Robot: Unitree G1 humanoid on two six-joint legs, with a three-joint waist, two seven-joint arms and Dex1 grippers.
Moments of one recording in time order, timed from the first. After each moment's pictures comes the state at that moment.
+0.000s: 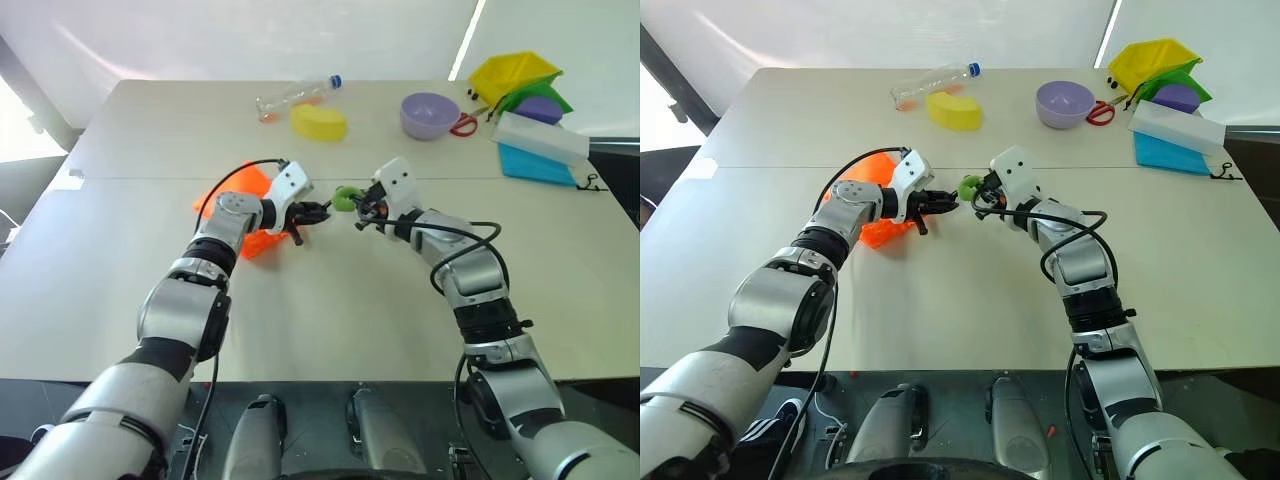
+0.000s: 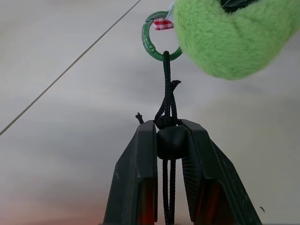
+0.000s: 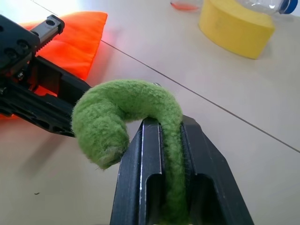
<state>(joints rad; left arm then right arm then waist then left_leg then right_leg) -1.15 0.22 -0.05 1.26 0.09 -0.14 -1.00 -0.68 -0.29 0.09 0.16 0.10 0.51 0.49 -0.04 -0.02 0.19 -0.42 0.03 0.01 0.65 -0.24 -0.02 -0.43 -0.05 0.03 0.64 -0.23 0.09</state>
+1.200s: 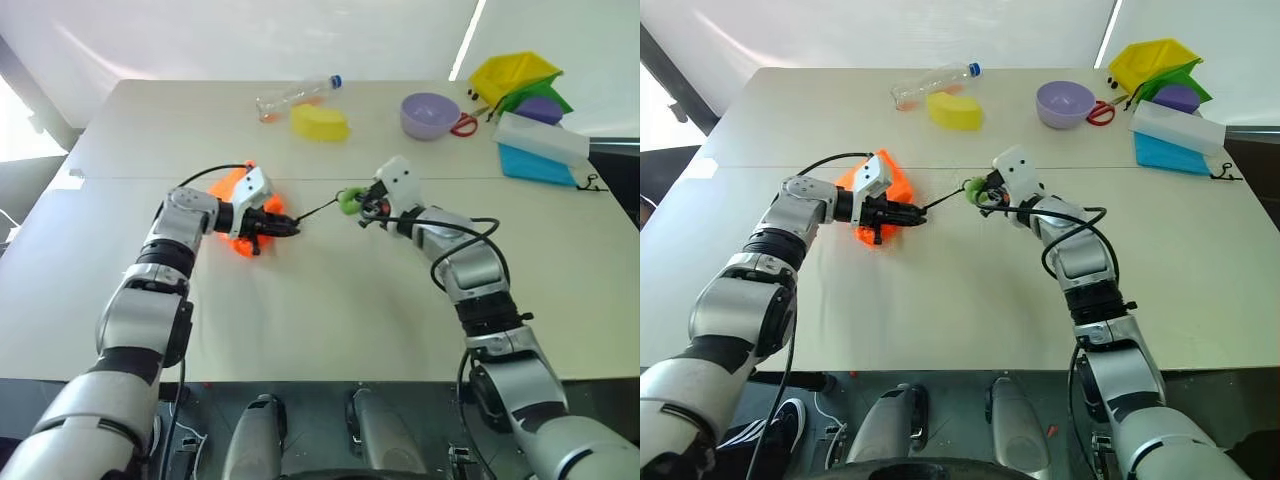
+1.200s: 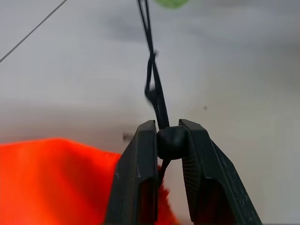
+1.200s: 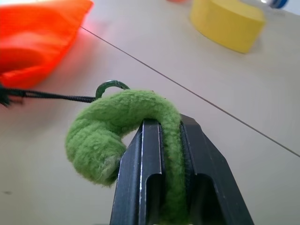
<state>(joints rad) -1.06 0.43 -0.08 1.11 0.05 -0.06 -1.35 -0.71 -0.33 0.10 0.25 0.08 0.46 0.48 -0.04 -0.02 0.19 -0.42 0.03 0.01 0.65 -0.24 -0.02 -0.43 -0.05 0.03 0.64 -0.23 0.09</state>
